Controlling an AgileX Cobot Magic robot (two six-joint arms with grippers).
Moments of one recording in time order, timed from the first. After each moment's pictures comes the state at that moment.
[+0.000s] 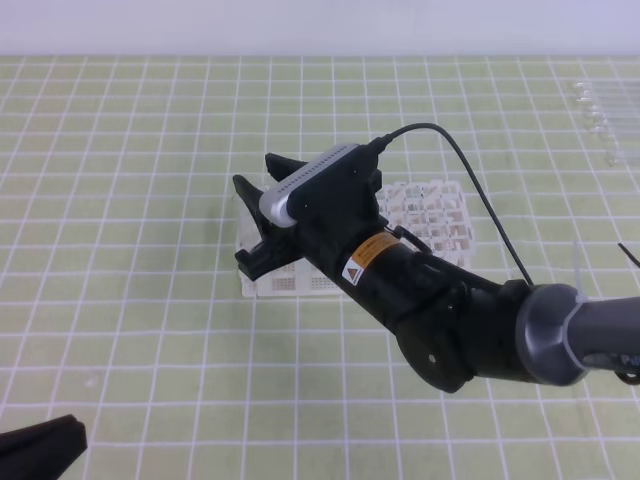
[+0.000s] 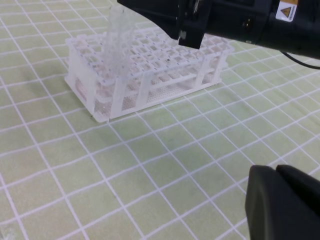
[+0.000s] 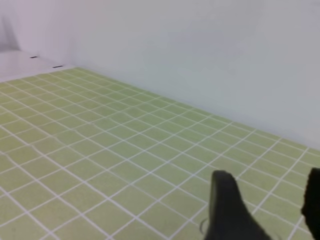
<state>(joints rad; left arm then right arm) -0.94 0.25 -0.32 0.36 0.54 -0.53 0.81 1.90 -1.05 0.06 -0.79 -0.08</state>
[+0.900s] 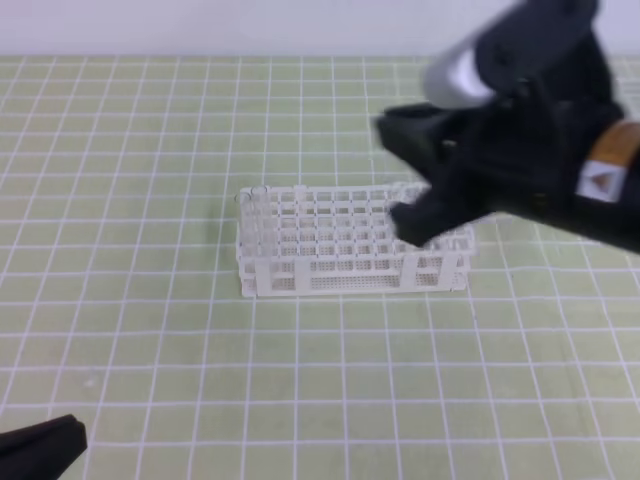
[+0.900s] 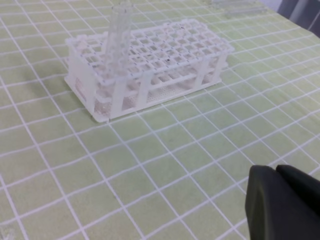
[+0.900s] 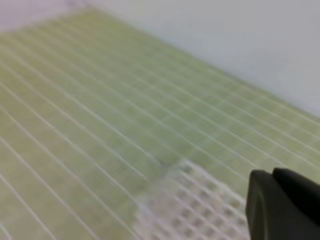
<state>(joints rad) -0.94 0.25 -0.32 0.36 0.53 -0.53 0.74 1.26 -1.03 0.01 0.05 -0.08</state>
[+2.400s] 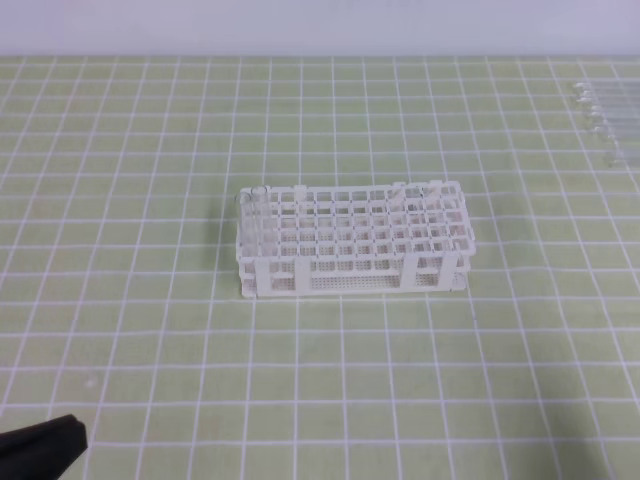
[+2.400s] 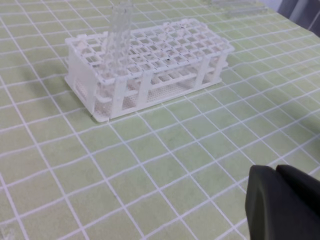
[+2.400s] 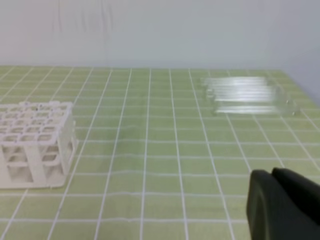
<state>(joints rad) -0.94 0.25 -0.32 0.36 0.54 -0.53 0.02 0.09 -0.05 0.10 0.15 -0.08</state>
